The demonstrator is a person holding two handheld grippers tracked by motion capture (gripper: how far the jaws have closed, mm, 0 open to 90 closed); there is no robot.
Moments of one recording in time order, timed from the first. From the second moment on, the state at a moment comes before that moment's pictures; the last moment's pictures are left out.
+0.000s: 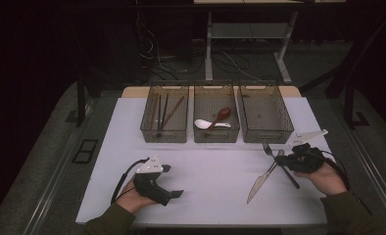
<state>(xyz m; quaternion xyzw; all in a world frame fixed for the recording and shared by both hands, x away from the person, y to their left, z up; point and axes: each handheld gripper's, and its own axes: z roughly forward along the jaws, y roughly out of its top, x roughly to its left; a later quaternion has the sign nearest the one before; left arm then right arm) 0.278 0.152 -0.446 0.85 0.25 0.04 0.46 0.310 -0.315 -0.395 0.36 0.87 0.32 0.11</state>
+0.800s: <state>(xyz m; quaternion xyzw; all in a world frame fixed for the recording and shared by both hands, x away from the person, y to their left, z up) 0.277 0.156 -0.445 0.85 0.25 0.04 0.46 0.343 -0.325 -0.367 0.41 0.80 0.42 0.15</state>
